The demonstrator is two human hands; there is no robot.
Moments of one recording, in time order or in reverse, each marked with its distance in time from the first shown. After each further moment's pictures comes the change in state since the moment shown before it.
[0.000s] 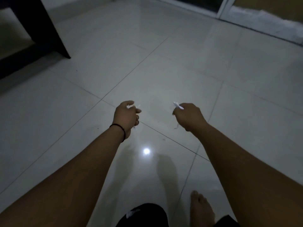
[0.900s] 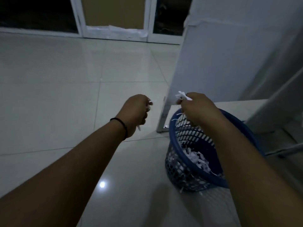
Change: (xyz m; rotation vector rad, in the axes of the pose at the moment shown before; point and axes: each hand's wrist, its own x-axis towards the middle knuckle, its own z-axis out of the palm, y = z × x) left_hand -0.367 -0.045 0.295 0.379 -0.902 0.103; right_hand -0.361 0.240 -0.239 0.243 0.547 0.430
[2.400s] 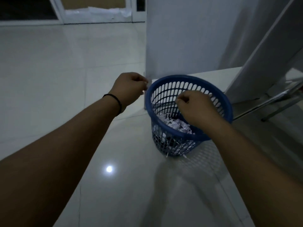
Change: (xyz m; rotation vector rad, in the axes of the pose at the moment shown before) left_hand -0.050 -0.017 0.058 0.449 0.029 0.256; right_hand -0.086 0.092 -0.022 -0.180 0.137 -0.098
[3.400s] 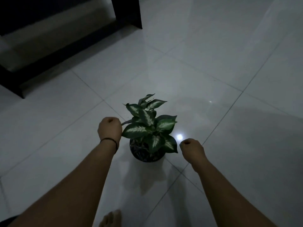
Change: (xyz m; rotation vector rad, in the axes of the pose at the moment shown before) left_hand -0.506 -0.287 -0.215 -0.169 1.396 -0.969; right_hand -0.327 -0.151 0.321 0.078 -0.959 -0.090
